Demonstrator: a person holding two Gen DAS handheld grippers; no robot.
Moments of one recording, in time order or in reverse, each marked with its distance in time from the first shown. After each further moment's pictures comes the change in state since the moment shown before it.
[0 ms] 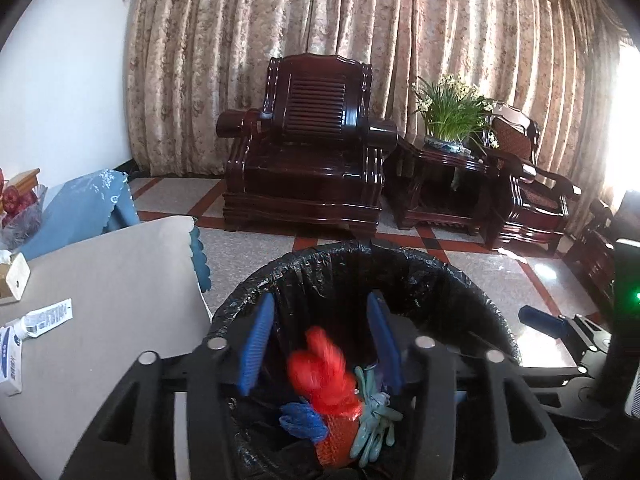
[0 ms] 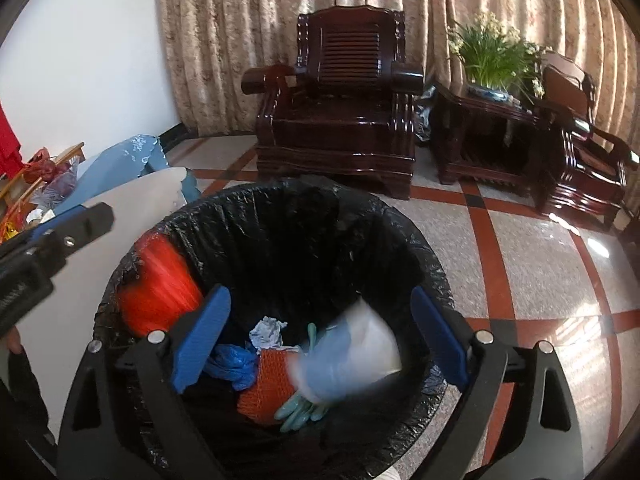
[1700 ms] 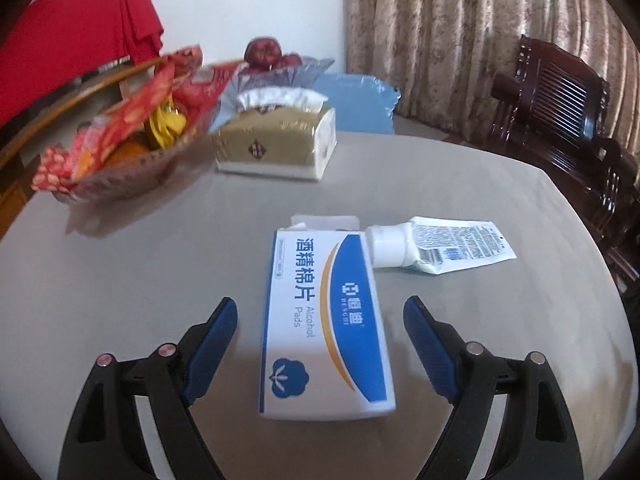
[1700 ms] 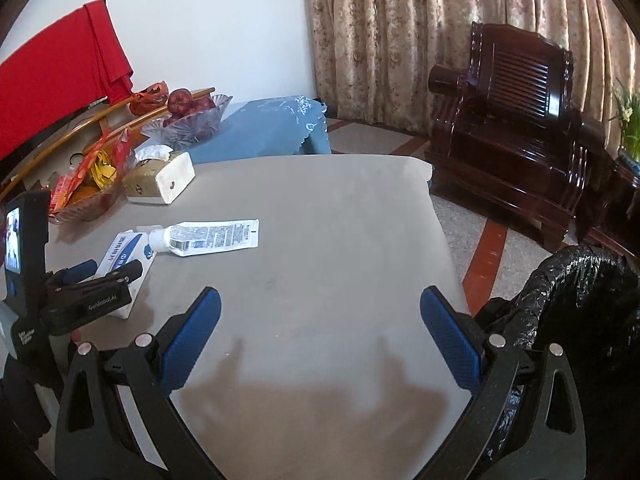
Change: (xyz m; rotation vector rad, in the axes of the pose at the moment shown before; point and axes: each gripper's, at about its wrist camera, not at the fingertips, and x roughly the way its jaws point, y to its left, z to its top) left arm -0.045 0.381 -0.102 -0.397 0.191 0.620; right arm 0.065 0.324 0.014 -0.299 0.021 0.364
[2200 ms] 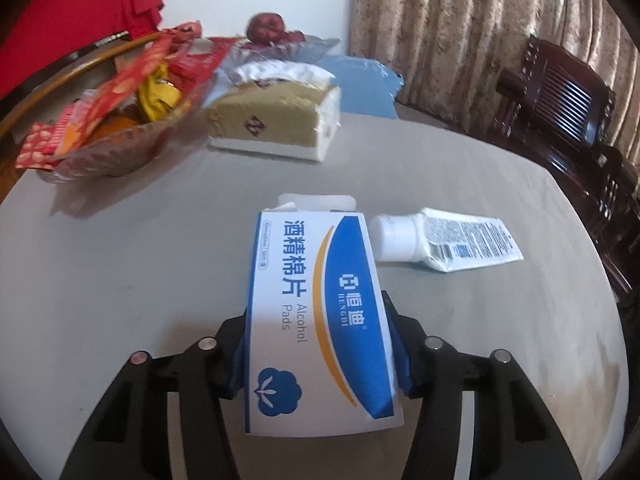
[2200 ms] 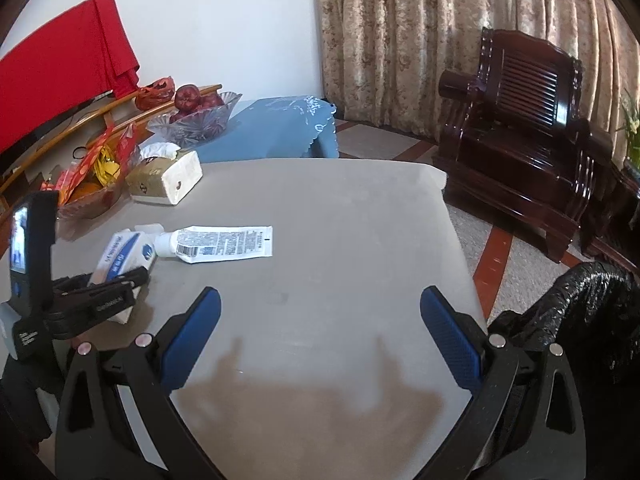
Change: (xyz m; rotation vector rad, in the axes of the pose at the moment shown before) left arm 0.010 0.006 0.001 -0.040 0.046 -0.027; right arm 0.012 0.018 0.010 -0.035 0.003 0.009
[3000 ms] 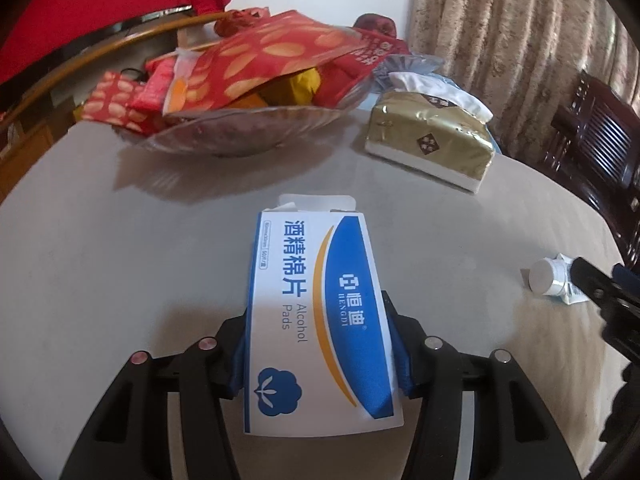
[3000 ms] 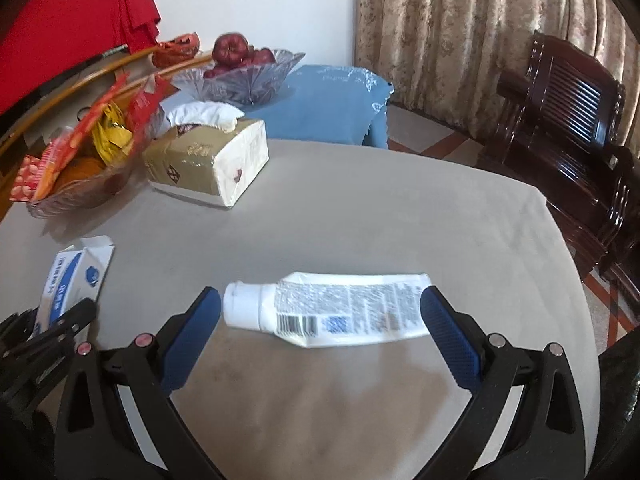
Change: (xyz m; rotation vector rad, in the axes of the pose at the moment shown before) left arm 0.007 0.118 0.006 -0.138 0.012 0.084; right arm 0.112 0.133 0.047 -0.096 0.115 0.009
